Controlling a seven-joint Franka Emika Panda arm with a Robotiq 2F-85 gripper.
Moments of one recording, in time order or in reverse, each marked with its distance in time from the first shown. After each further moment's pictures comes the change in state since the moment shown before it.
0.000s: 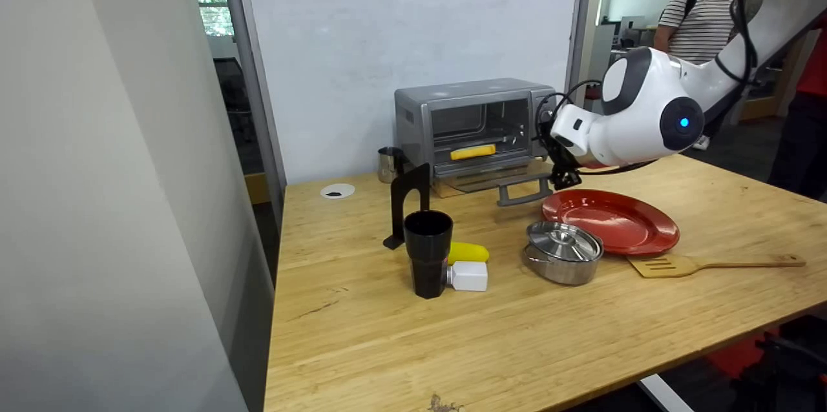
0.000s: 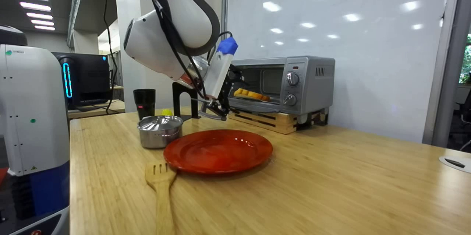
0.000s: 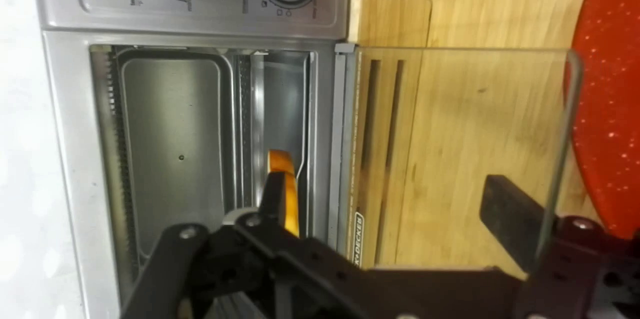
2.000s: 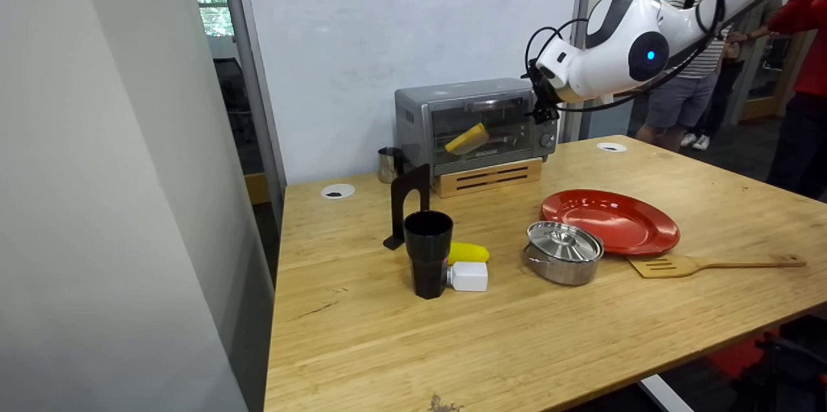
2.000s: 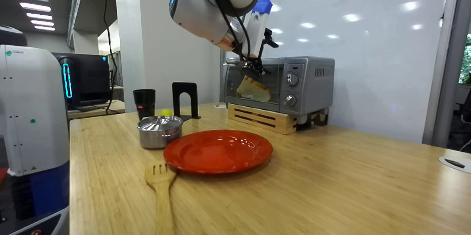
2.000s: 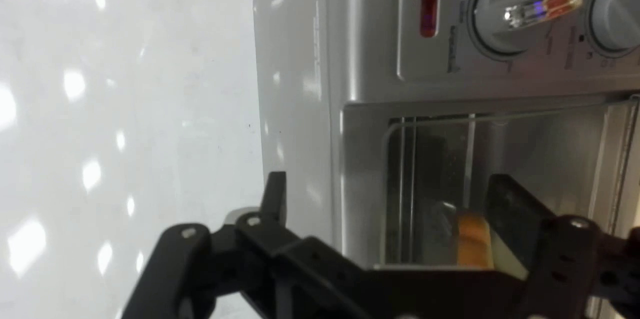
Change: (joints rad) arm 0.026 0.049 -0.118 0.354 0.001 0.174 -0.001
